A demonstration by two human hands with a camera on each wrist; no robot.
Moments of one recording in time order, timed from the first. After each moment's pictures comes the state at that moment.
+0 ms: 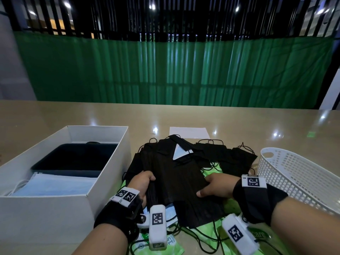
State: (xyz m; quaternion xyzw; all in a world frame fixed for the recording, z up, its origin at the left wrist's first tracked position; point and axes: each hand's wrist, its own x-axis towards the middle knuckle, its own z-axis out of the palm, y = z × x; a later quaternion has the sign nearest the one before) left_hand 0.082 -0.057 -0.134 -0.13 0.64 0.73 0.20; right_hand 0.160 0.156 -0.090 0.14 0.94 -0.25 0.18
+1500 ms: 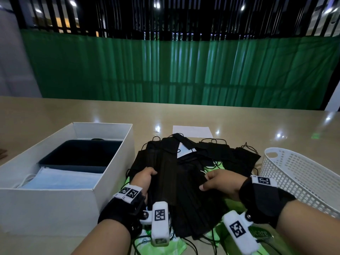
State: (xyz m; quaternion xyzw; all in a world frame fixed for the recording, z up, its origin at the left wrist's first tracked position) left_hand 0.101 -0.064 -0.115 -0.12 0.64 0.73 0.20; right_hand 0.159 0.160 -0.100 0.12 0.89 -0.41 0.13
